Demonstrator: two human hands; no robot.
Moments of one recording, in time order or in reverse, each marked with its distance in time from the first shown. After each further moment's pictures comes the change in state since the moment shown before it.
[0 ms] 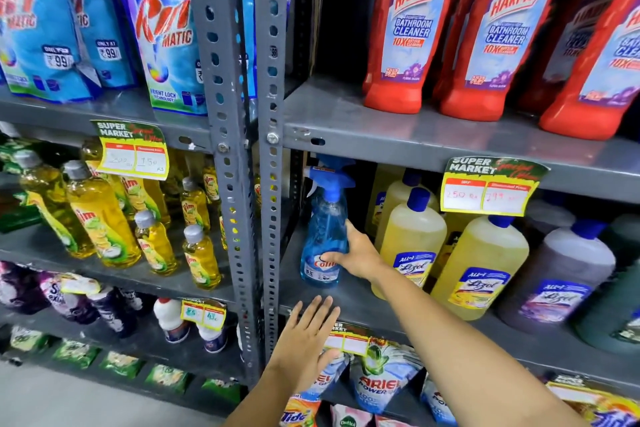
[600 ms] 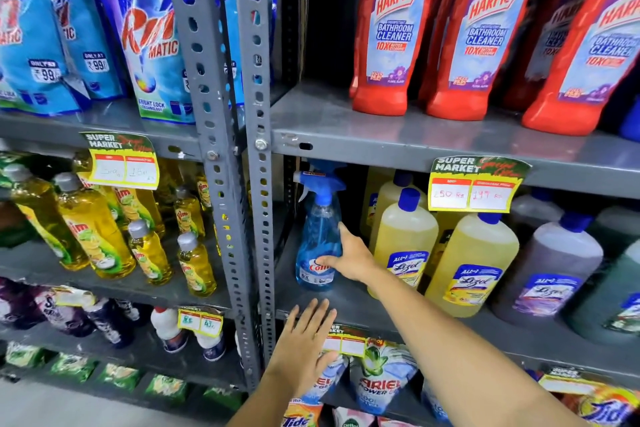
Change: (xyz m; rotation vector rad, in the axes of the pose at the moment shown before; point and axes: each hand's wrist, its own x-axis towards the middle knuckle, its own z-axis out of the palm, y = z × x) left_hand 0.002 0.001 0.001 0.016 -0.023 -0.020; right_hand 0.002 0.004 0.002 -0.096 0.024 0.053
